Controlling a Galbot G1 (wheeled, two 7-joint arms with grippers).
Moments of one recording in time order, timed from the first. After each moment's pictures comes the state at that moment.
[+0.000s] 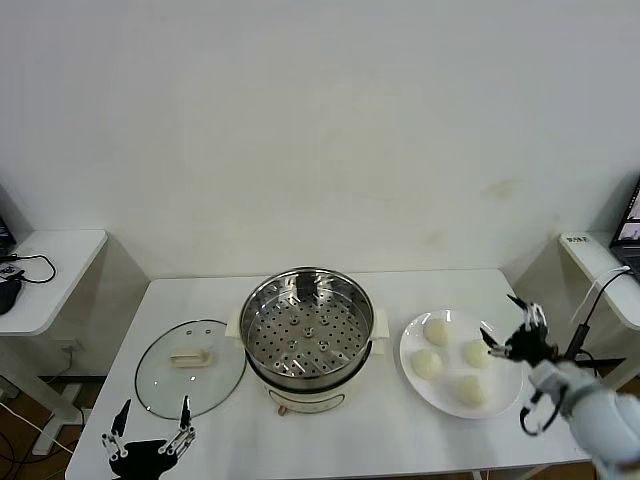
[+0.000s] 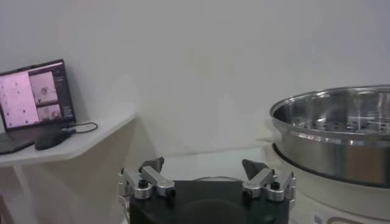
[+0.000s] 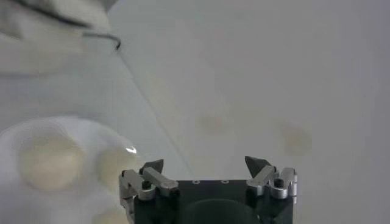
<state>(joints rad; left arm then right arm) 2.00 -1.40 -0.58 -2.33 0.01 0.03 -0.28 -1.25 0.73 0.61 1.87 -0.30 -0.17 -0.42</state>
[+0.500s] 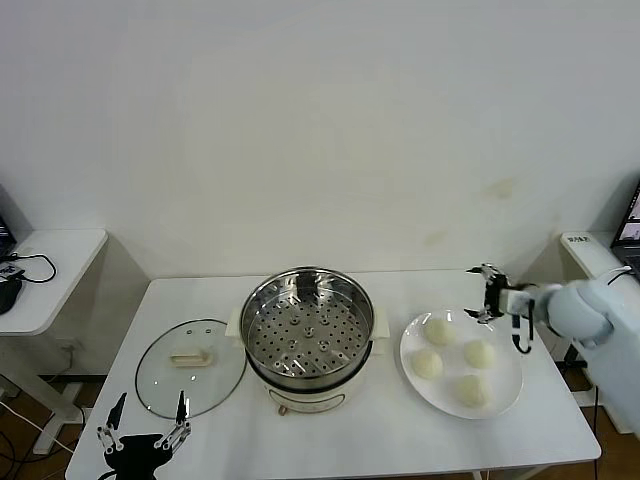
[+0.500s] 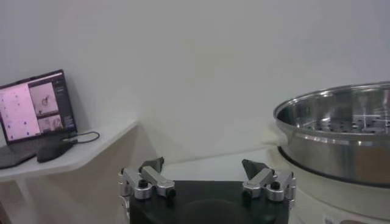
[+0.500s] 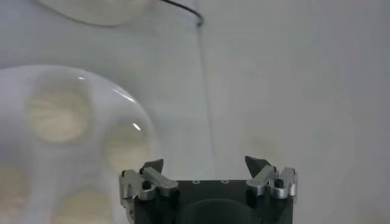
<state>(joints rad) 1.98 -1.41 -0.61 -2.33 0.03 0.04 -0.25 -0.47 0.57 -0.10 1.54 -0.28 -0.13 -0.86</state>
